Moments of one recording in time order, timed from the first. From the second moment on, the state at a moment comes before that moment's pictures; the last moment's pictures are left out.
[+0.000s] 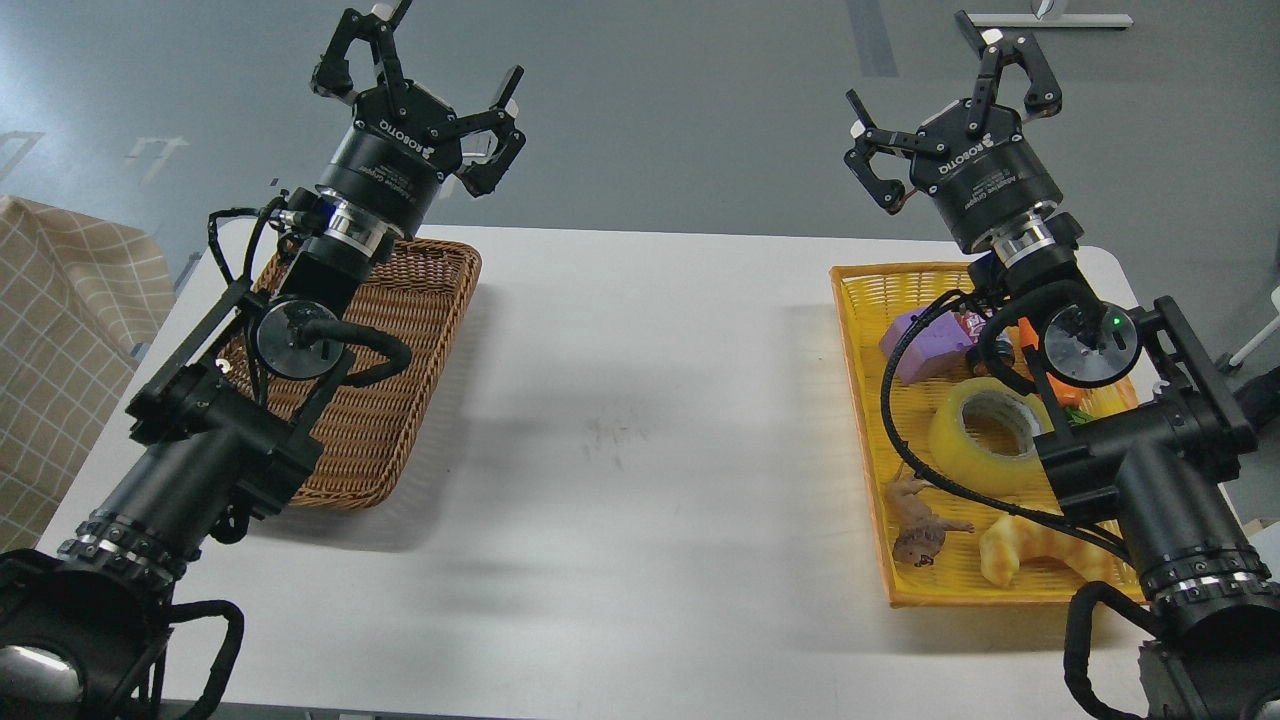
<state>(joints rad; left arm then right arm) -0.62 0.19 -1.20 -1.02 0.19 -0.49 -0.20 0.70 0.00 1.44 0.85 -0.27 0.49 -0.11</state>
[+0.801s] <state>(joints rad) -0.62 0.20 -1.20 -1.02 0.19 -0.49 -0.20 0.70 -0.05 1.31 0.85 -0.31 0.49 -0.11</state>
